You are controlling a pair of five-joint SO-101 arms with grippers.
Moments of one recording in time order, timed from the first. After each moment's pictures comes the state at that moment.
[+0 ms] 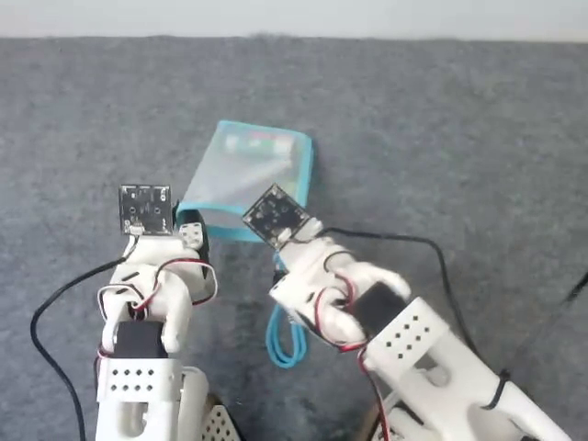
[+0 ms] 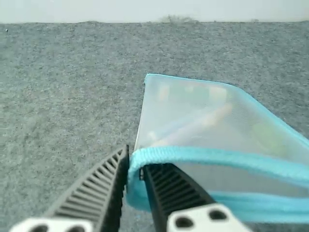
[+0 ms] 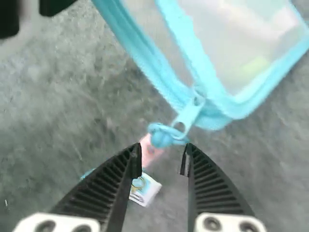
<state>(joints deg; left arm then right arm) -6.2 -75.1 79.8 39.3 5.4 -47.0 -44.5 54.7 49.8 3.6</state>
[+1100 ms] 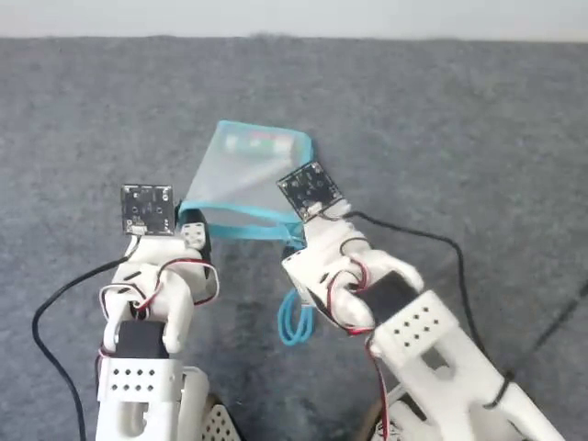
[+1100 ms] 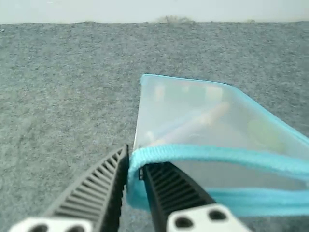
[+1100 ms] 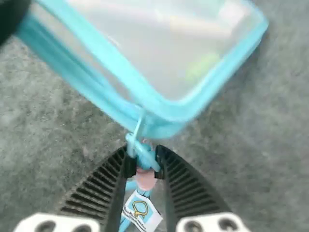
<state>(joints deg) -4.9 -75.1 79.8 39.3 5.4 -39.8 -45.0 51.7 49.3 0.0</state>
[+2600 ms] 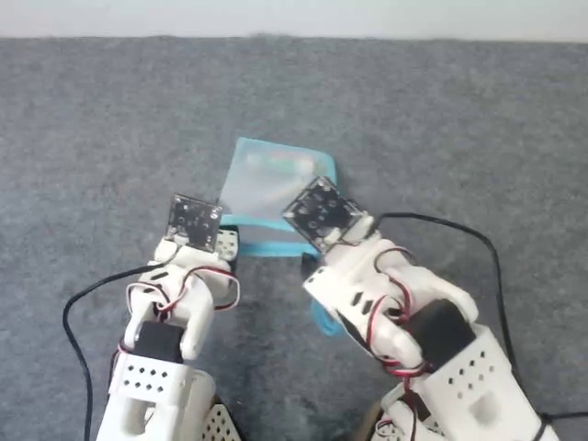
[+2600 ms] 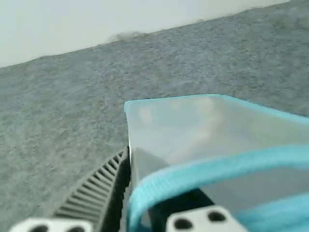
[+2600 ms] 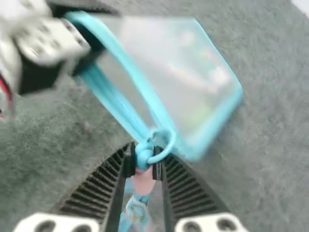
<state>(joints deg) 4.9 -75.2 85.2 30.7 -2.2 -41.5 -56.8 39.6 69.5 12.1</state>
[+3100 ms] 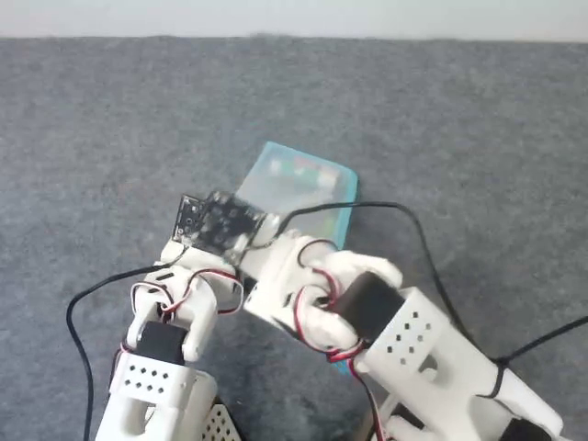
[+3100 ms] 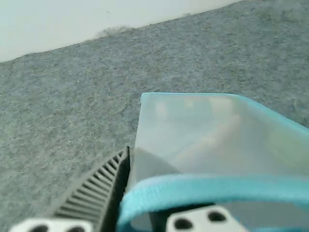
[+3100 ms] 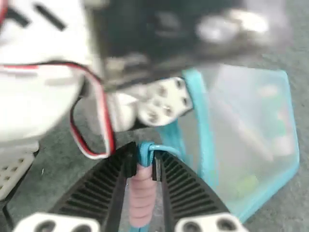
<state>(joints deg) 6.9 -75.2 85.2 32.3 -1.8 -57.1 -38.8 27.8 71.5 13.5</state>
